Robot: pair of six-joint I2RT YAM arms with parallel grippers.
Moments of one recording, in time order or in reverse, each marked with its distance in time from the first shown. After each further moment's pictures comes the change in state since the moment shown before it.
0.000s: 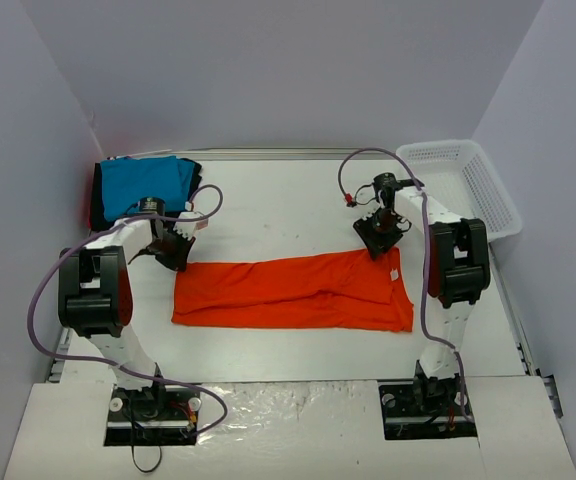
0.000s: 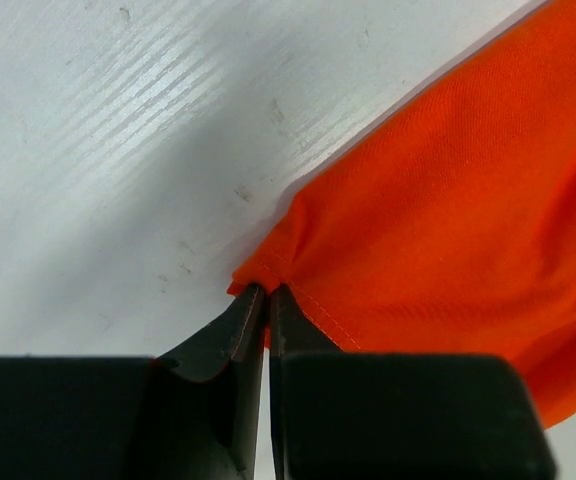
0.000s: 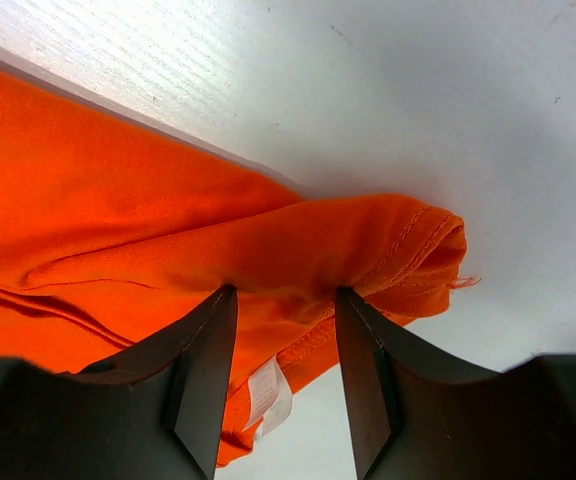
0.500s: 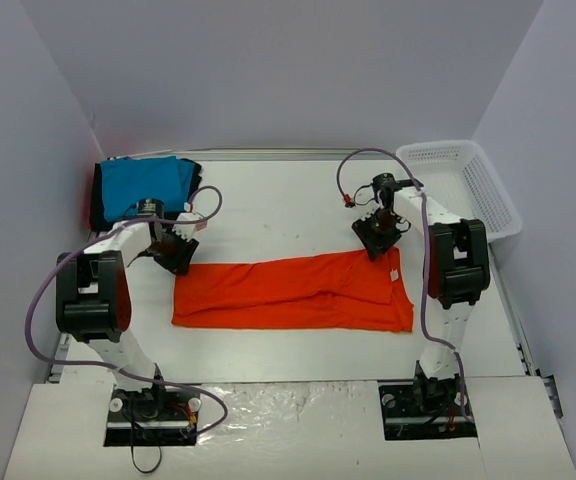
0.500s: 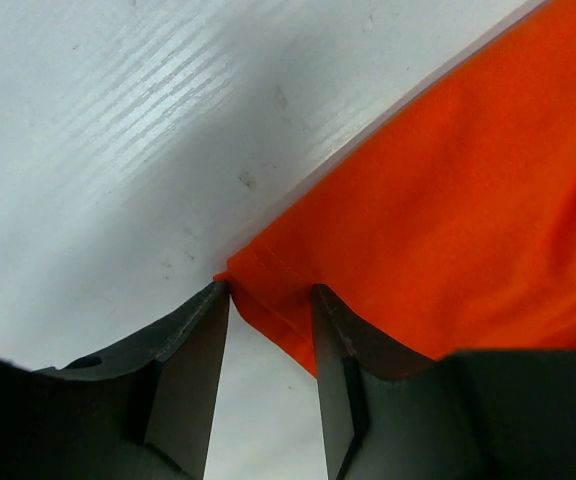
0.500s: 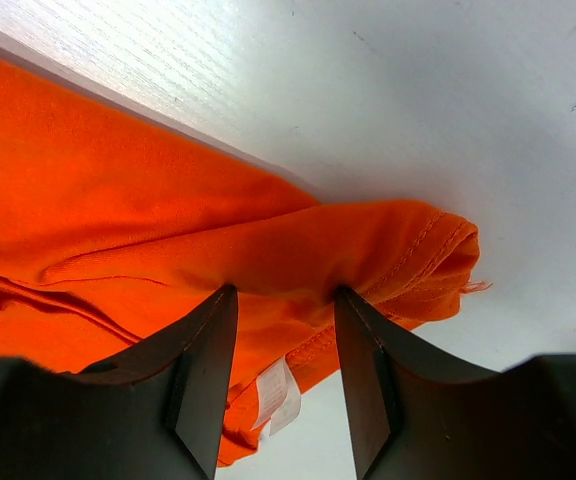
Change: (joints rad) left arm 0.000 -0.042 -0.030 0.018 -0.020 0.004; right arm 0.008 -0.002 0.002 -0.005 -0.015 -0.005
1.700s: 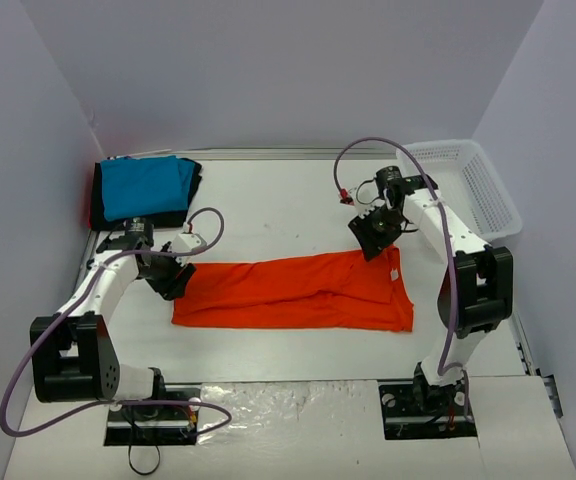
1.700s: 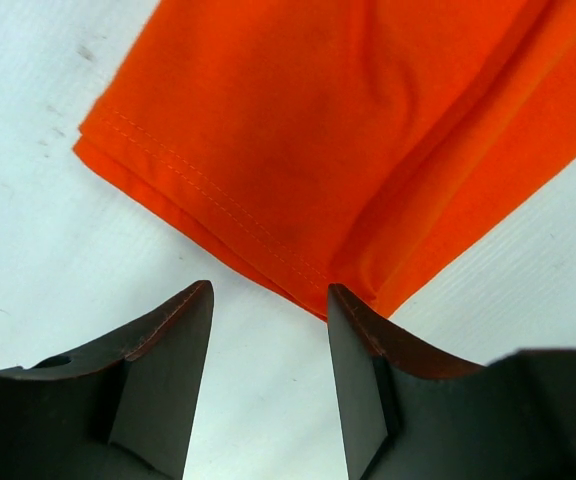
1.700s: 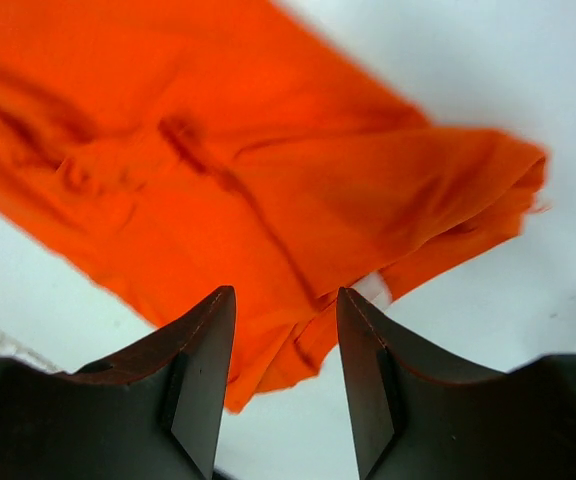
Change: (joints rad) left arm 0.000 -0.369 -0.204 -0.190 0.058 0.171; right arm 0.064 -0.284 -0.078 -0.158 -0.135 -0.047
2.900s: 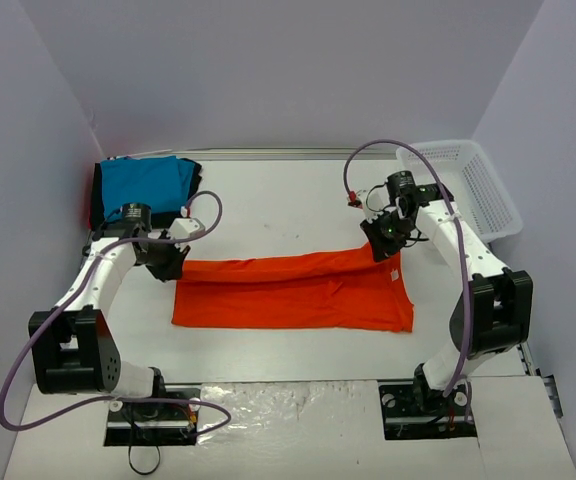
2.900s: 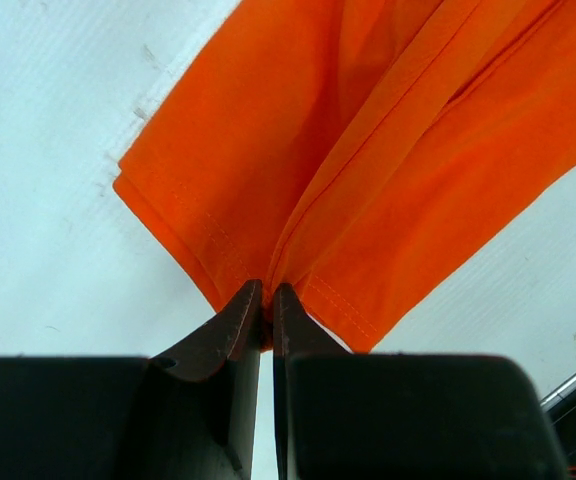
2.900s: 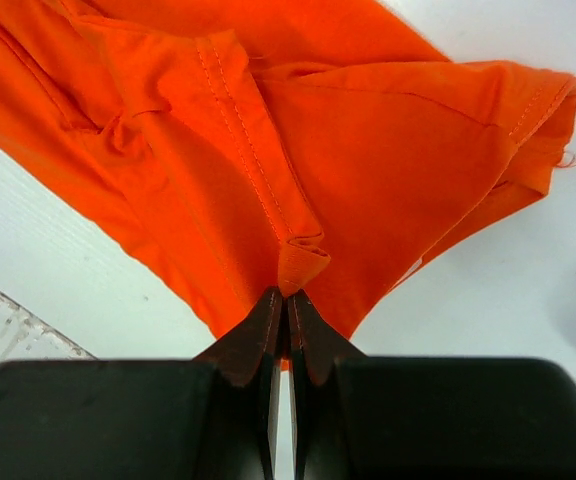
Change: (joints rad) left arm 0.000 0.041 0.149 -0.045 0.051 -0.034; right arm -0.025 -0.132 -0.060 0.018 -0.028 0.020
